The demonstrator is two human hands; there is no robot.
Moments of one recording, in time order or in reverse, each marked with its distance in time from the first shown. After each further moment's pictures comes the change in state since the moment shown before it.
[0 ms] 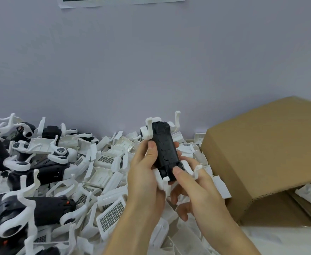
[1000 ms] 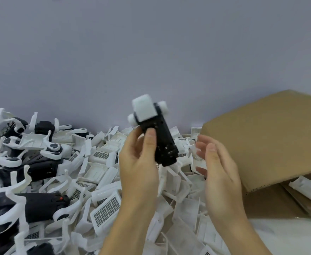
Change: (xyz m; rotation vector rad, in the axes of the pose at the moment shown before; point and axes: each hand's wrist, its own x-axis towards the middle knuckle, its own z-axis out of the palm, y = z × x) left_hand 0.005 -0.006 0.002 0.298 0.116 0.338; right_hand 0.004 -0.003 -0.020 -0.173 0.433 -0.248
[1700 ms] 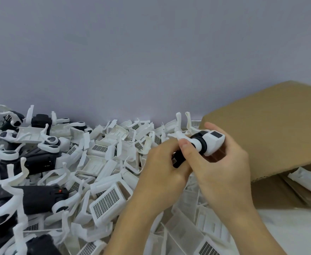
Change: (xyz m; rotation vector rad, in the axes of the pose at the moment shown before) left_hand -0.009 -0.013 -0.001 0.511 -0.560 0.102; right_hand 0.002 -0.007 -0.002 0.026 -0.002 -0.091
